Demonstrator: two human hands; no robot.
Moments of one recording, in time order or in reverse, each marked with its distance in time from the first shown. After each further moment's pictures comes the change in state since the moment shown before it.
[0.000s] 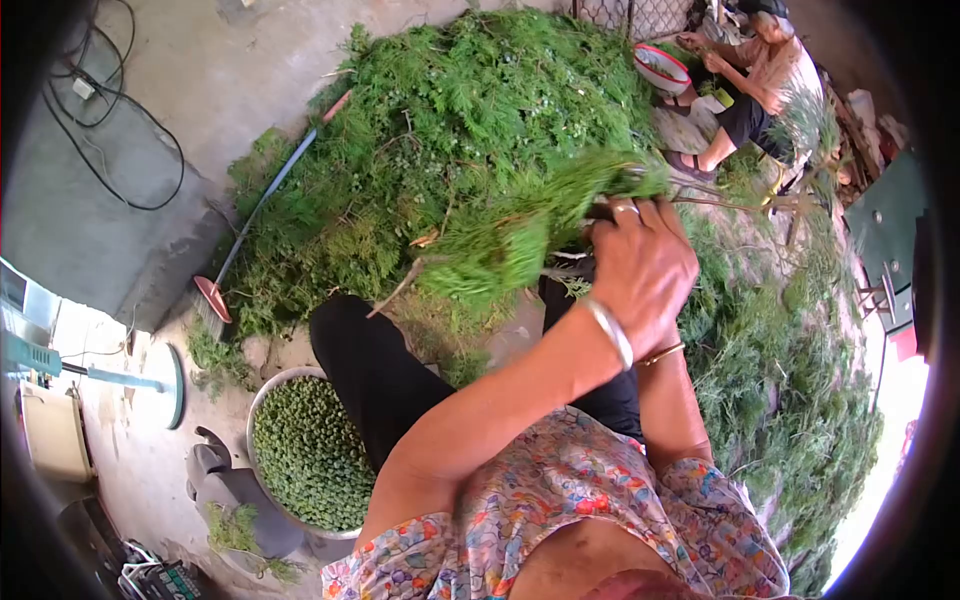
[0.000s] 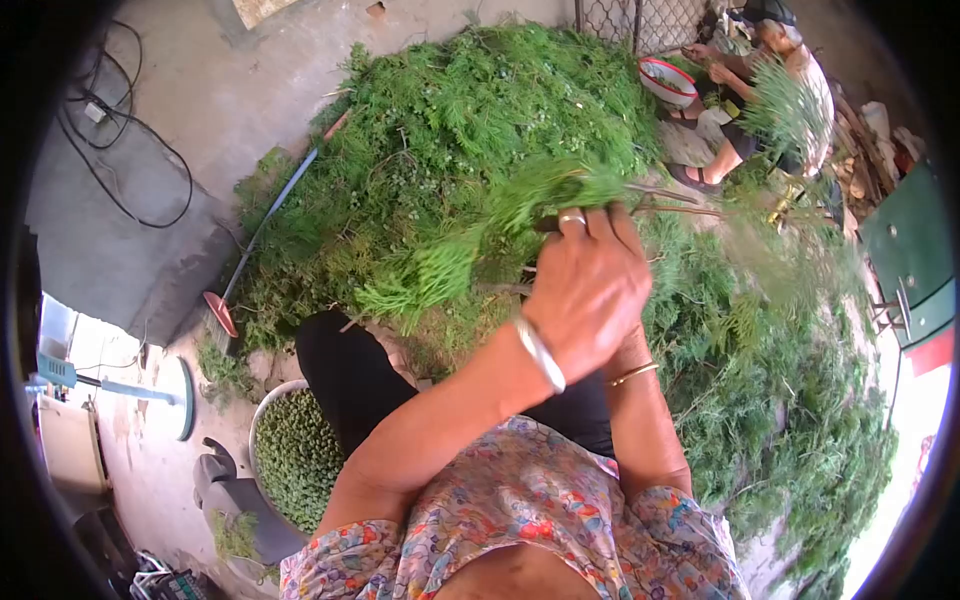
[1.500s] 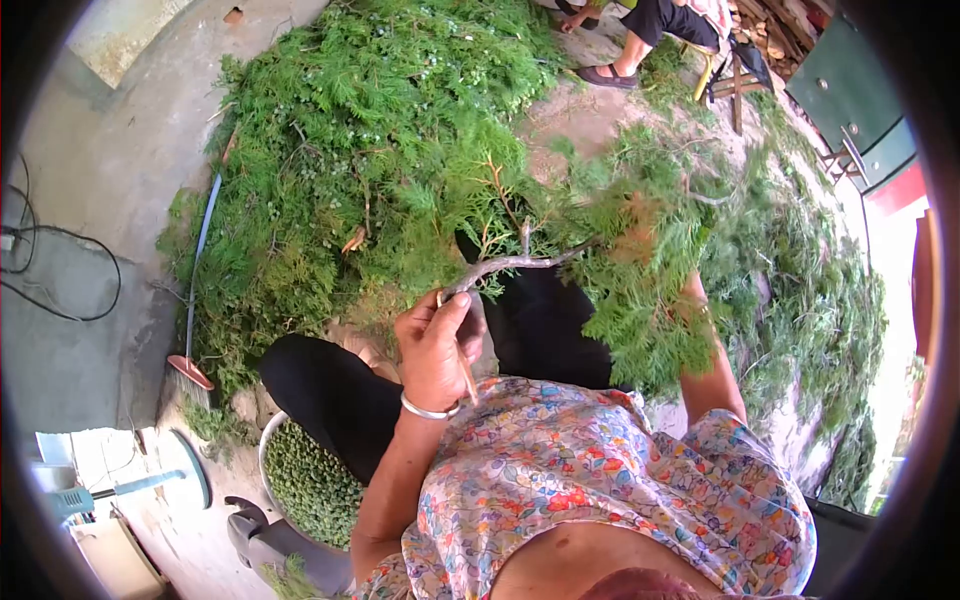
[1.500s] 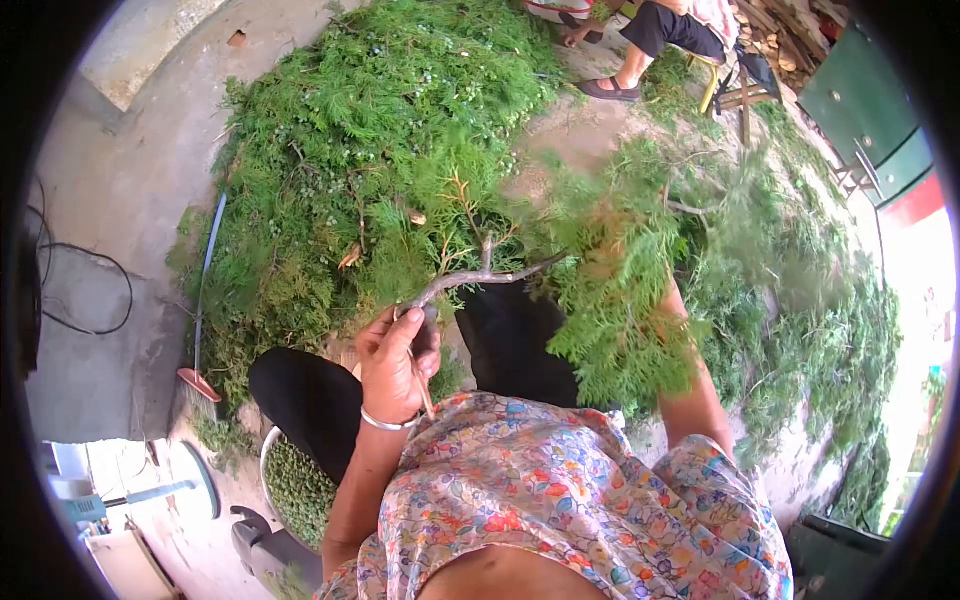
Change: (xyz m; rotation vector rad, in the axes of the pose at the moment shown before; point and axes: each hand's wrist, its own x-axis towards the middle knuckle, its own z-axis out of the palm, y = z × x) left_hand -0.129 -0.066 0.035 -1.833 -0.102 -1.069; right_hand -0.062 -0.070 -0.060 -0.050 0.288 0.001
